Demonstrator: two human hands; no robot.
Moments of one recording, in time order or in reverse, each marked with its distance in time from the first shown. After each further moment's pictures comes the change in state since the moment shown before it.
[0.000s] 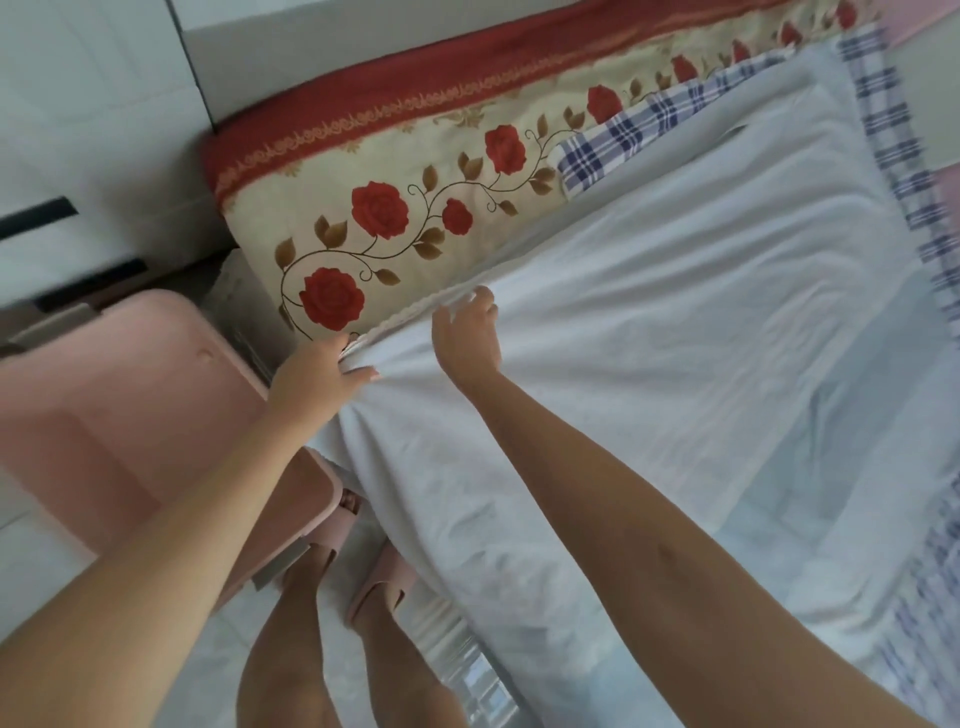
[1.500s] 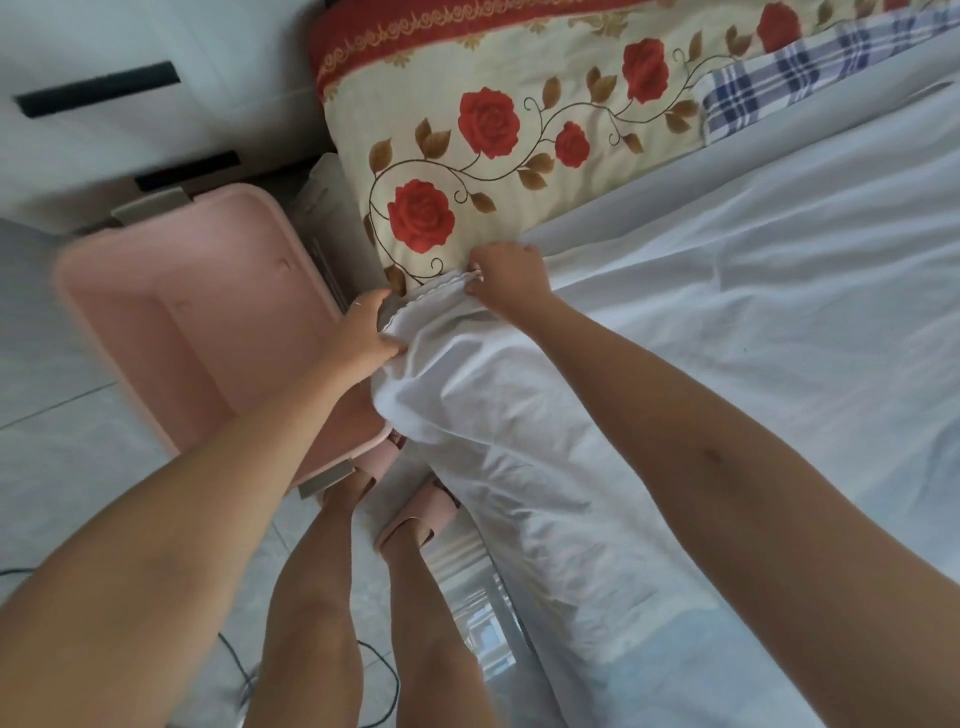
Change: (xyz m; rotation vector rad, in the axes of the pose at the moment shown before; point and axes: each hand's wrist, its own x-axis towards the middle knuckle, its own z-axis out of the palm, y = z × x) left_hand -0.003 -0.073 0.044 -0.214 -0.064 -0.346; right_hand 0.057 0.016 0.060 -0.910 -0.208 -0.726
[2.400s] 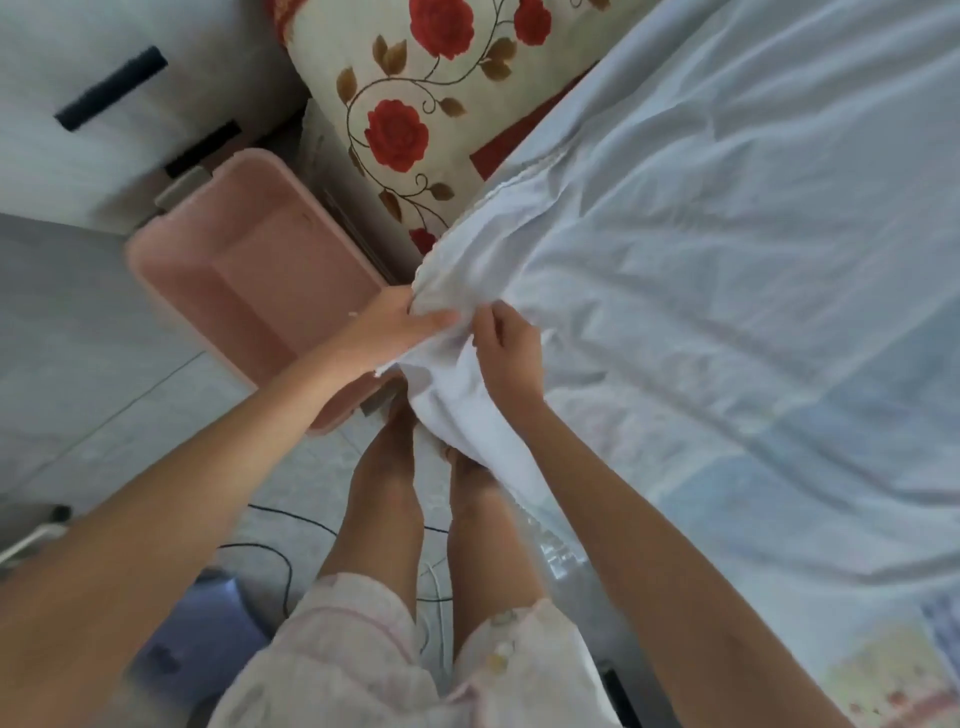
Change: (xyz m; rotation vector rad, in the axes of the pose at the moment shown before) left_hand -0.155 0.080 -0.020 -0.068 -0.317 0.010; right_hand -0.218 -0.084 0.019 1.227 0.249 0.542
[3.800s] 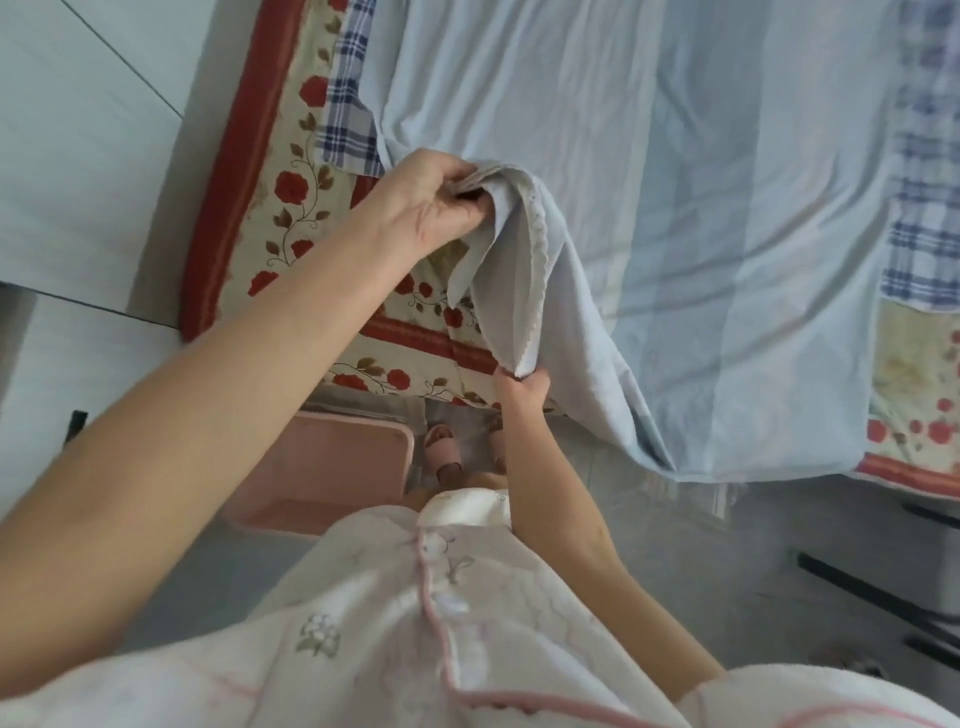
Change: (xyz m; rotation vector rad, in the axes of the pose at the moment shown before) left_hand -0.190 0.337 0.218 -0.860 -0.380 -0.210; right_hand -0.179 -0.013 -0.184 1.980 0.703 0.688
